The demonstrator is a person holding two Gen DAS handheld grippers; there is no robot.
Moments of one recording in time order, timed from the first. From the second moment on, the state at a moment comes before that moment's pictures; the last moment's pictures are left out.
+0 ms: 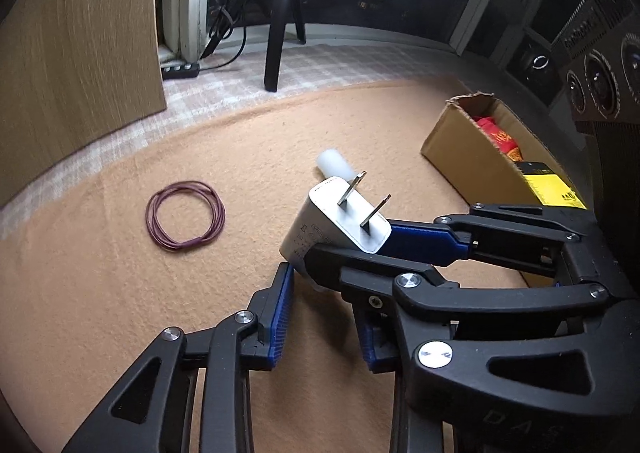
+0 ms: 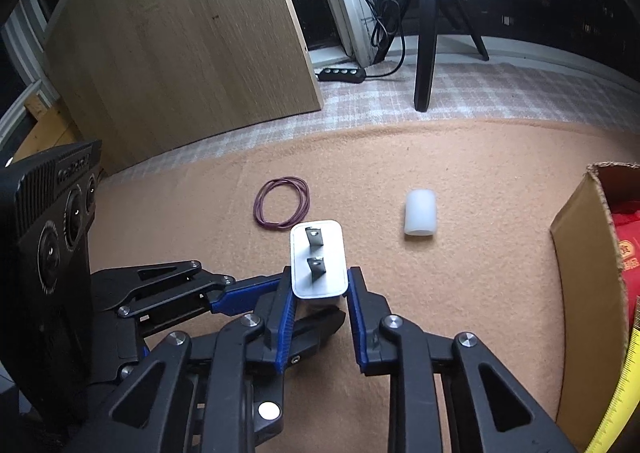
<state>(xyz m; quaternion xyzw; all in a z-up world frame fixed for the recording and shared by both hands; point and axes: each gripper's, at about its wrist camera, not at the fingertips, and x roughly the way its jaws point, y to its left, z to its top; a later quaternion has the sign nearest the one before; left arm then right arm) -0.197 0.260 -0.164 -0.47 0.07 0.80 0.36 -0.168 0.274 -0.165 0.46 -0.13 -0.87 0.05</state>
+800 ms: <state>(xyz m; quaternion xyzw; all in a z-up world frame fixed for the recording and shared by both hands) -0.063 0.403 -0.077 -0.42 0.11 0.77 0.48 0.002 0.409 -0.092 0.40 -0.24 -0.88 -0.05</state>
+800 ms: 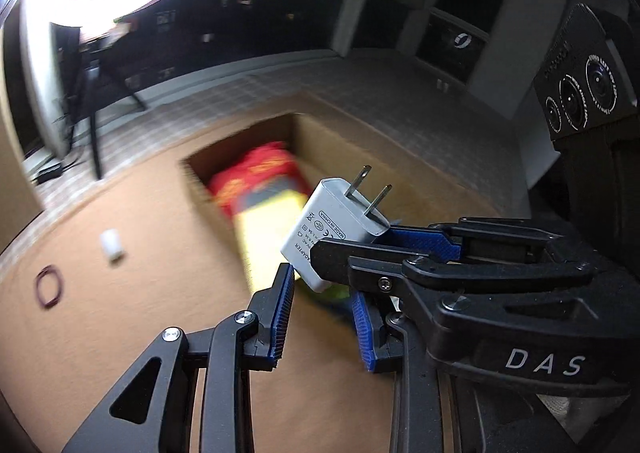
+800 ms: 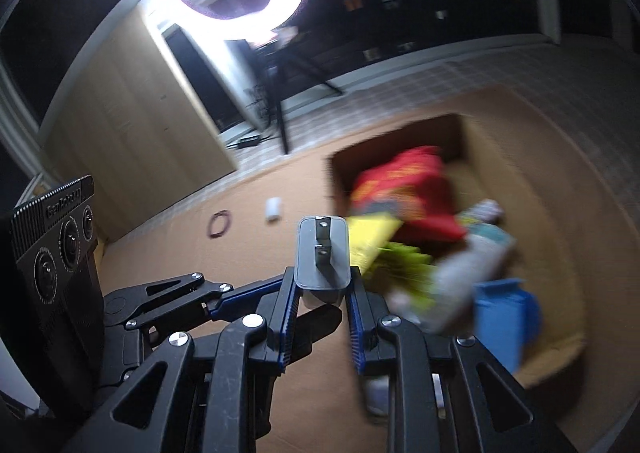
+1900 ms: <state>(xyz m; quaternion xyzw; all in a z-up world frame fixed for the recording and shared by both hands) -0.069 0.357 -0.072 -0.46 0.09 0.79 0.40 0.027 0.435 -0.070 0.40 -0.20 -0.89 -0.11</state>
